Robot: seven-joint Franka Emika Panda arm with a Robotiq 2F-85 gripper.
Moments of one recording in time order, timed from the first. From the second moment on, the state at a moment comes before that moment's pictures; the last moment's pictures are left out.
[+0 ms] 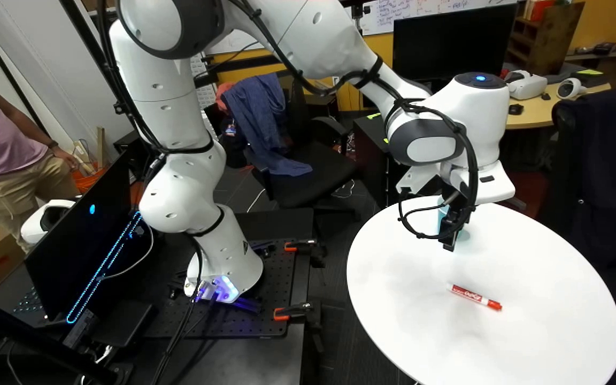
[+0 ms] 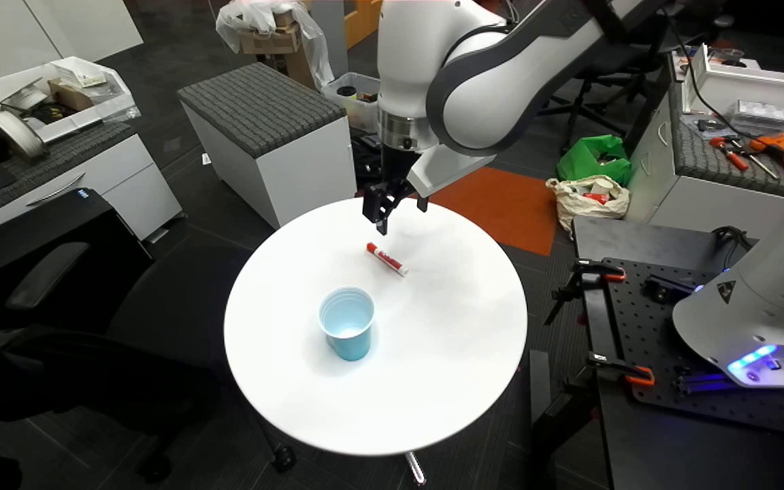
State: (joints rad) arm -0.03 0.19 -0.03 -2.23 0.01 2.49 0.58
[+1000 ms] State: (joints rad) arm -0.01 0.38 -0.08 -2.11 0.01 2.49 0.57
